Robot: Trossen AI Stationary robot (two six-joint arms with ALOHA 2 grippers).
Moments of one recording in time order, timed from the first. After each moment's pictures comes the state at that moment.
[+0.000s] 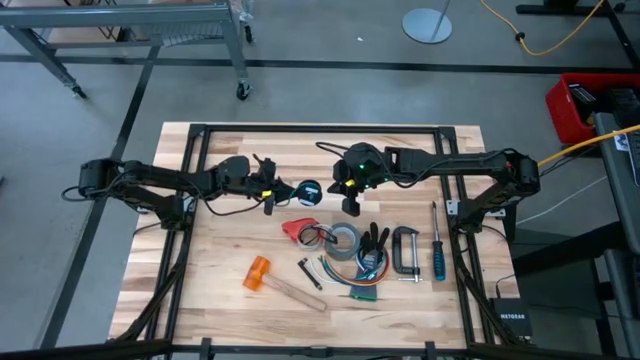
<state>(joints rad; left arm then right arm) 0.21 1.26 0.50 0.58 0.23 -0.58 -0.16 1.52 1.18 -0.38 -0.17 -0.01</state>
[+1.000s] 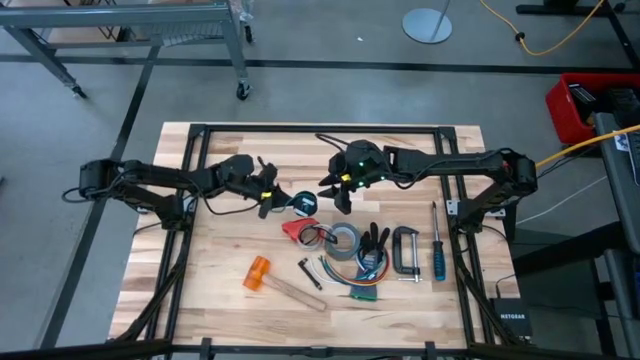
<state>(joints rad) 0.25 1.26 0.49 0.46 0.41 -0.54 -0.16 1.55 1.18 -0.19 -0.26 0.16</state>
